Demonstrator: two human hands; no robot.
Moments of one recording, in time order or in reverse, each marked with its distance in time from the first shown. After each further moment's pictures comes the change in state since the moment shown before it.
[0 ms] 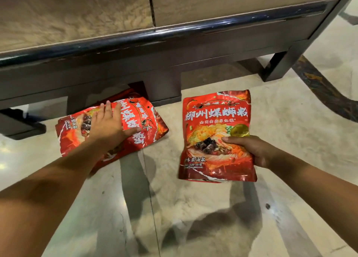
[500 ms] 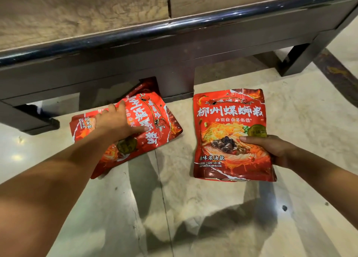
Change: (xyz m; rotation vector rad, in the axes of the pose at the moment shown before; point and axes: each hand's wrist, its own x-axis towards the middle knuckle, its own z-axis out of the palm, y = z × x) left_hand 0.011 -0.009 -0.012 0.067 -0.125 -0.123; right_hand 0.007 0.006 -0.013 -0.079 0.052 0.018
